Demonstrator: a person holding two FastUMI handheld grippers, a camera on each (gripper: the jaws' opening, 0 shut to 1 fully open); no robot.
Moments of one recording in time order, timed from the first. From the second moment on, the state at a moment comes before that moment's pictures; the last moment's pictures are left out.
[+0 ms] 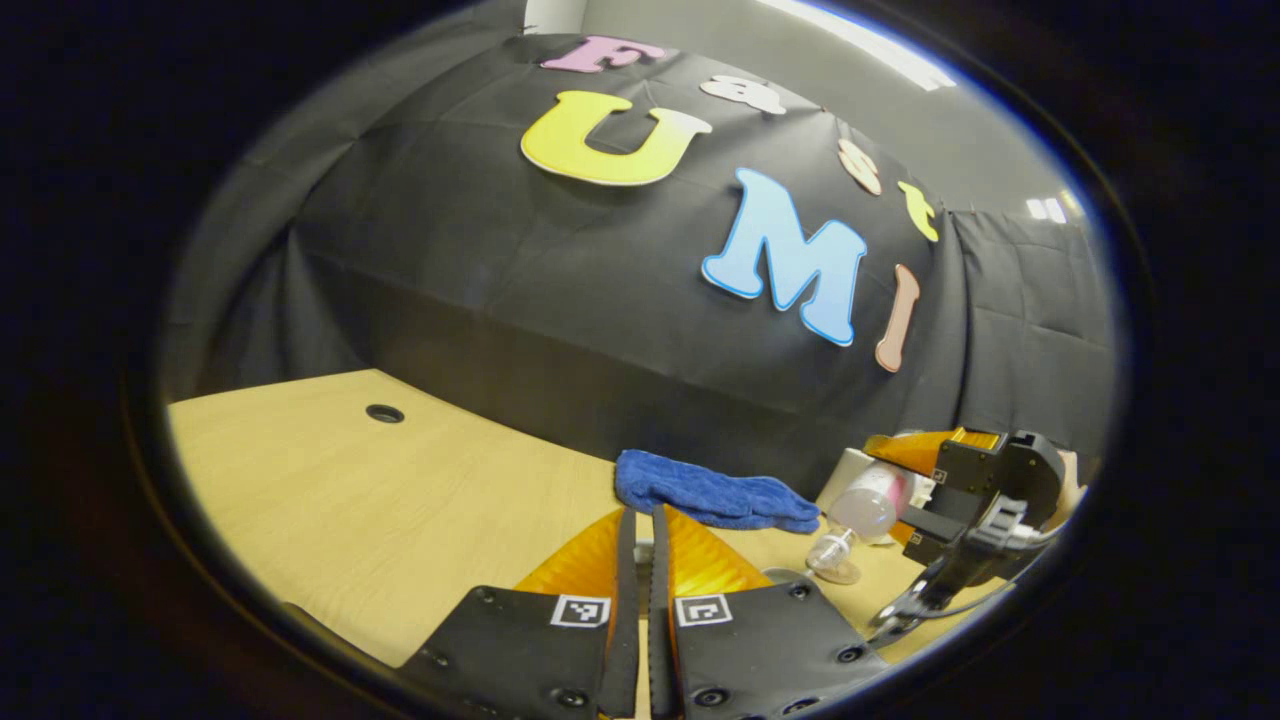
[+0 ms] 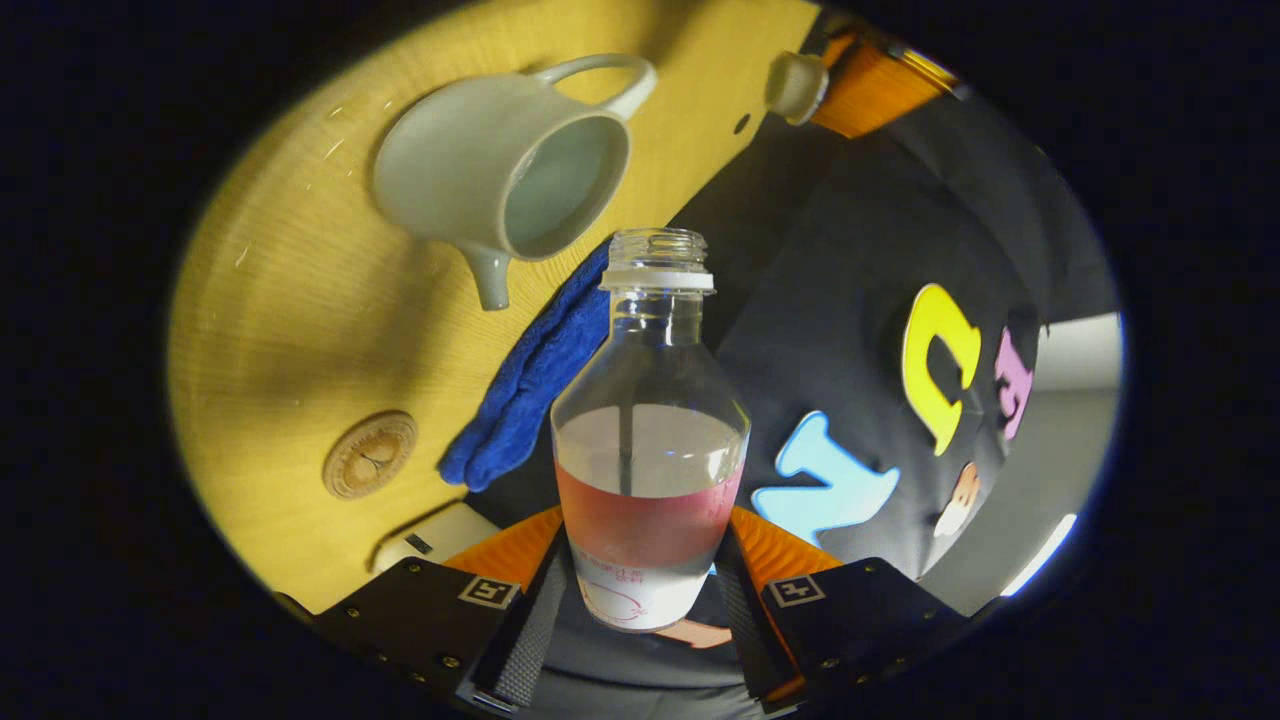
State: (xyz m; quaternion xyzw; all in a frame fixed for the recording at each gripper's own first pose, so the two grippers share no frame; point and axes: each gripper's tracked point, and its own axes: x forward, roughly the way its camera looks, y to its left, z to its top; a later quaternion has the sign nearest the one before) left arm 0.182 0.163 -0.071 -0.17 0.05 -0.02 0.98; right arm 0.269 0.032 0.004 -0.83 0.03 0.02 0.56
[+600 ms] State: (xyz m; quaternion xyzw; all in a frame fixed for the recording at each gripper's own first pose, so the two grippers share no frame) left arm 0.184 0.160 -0.079 -0.16 0.06 -0.02 0.98; right arm 0.274 -0.018 -0.033 -0.54 0.15 0.05 0.83
